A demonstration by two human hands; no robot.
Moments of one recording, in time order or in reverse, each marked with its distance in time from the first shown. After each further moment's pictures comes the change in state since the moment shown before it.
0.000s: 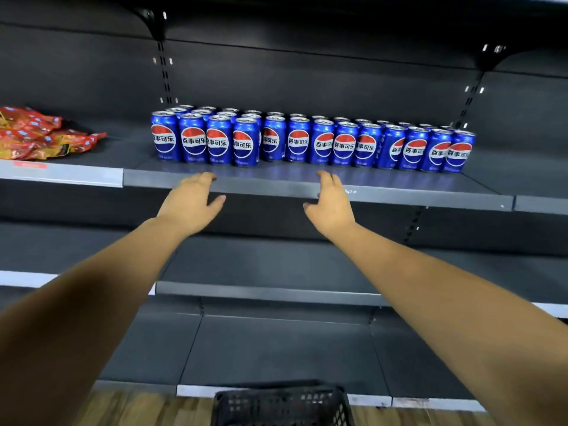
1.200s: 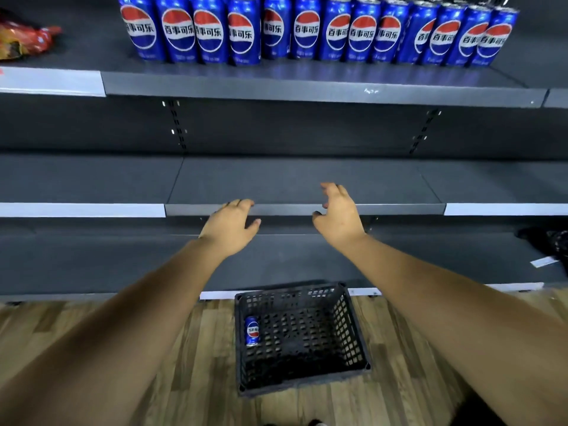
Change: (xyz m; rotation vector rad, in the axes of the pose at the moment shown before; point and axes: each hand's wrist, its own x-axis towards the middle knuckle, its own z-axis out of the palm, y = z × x) left_hand -0.122 -0.017 0.099 -0.032 -0.477 0.009; right_hand -0.129 0.030 0.083 0.011 -0.213 0.280
